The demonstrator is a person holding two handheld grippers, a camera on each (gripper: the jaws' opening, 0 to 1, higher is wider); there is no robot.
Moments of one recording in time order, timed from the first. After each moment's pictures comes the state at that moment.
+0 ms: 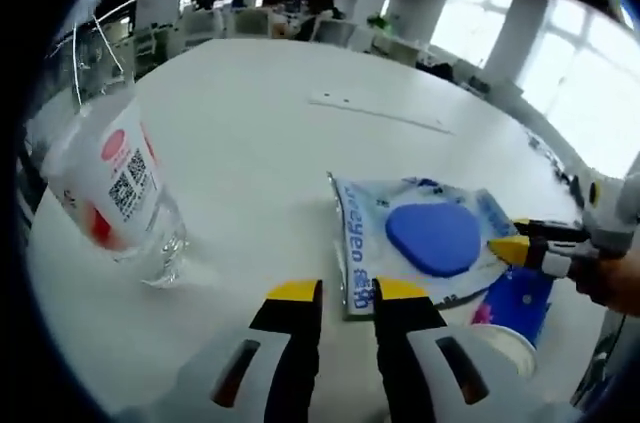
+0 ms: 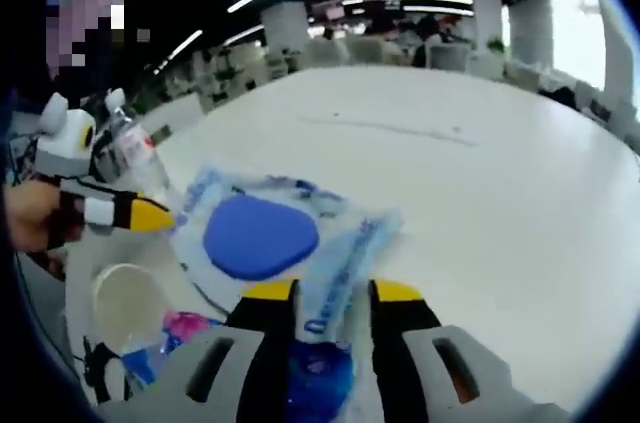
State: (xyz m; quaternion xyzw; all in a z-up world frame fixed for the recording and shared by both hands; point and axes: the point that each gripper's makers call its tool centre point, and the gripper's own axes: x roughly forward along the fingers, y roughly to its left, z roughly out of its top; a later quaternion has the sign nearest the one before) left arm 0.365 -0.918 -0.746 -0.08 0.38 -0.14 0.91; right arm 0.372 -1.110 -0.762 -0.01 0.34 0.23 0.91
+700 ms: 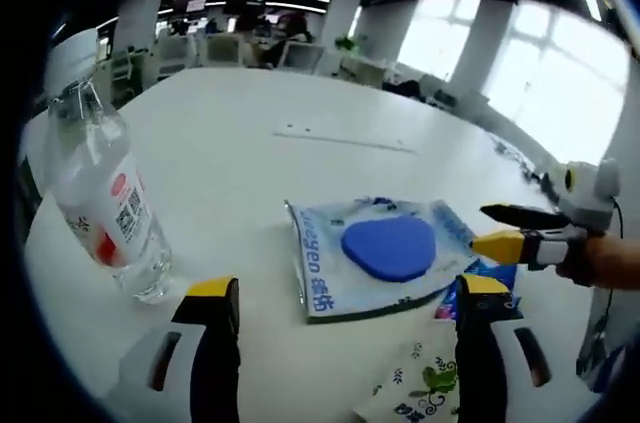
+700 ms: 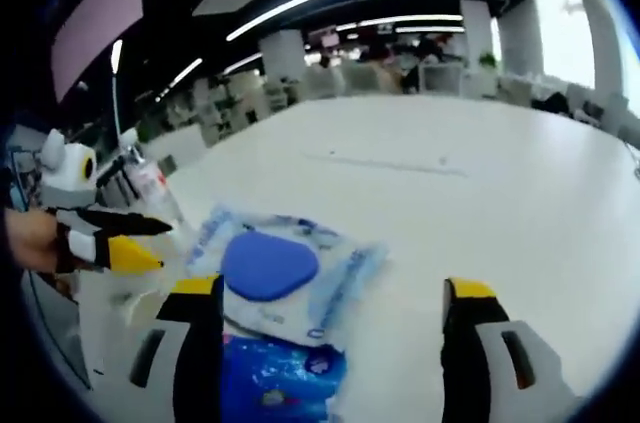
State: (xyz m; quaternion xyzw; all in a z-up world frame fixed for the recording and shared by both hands) left arm 0.346 -0.944 -0.713 -0.09 0.32 -0.21 0.92; right arm 0.371 -1.119 -0.716 0.05 0.27 0.23 0.93
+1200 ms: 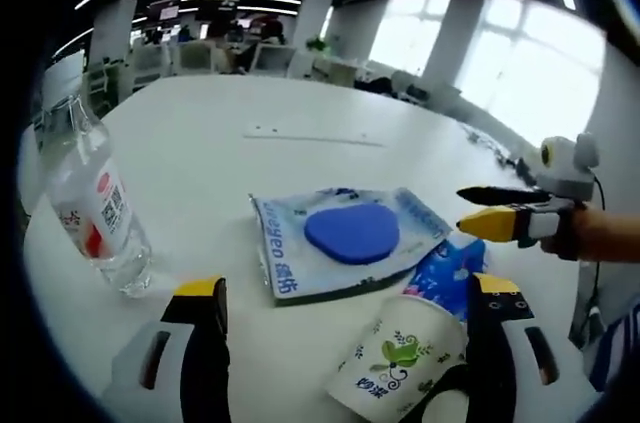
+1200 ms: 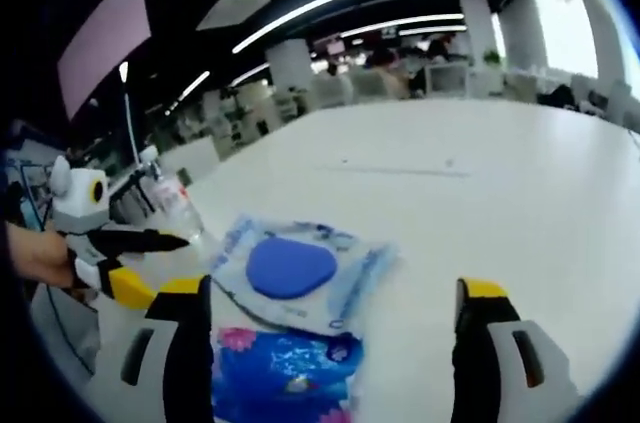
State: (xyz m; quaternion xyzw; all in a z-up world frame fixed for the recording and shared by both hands) left arm 0.322 -0.960 -0.709 -0.06 0.32 -0.27 0.90; right arm 0.353 -1.118 -0.707 0.06 0.27 0.25 0.93
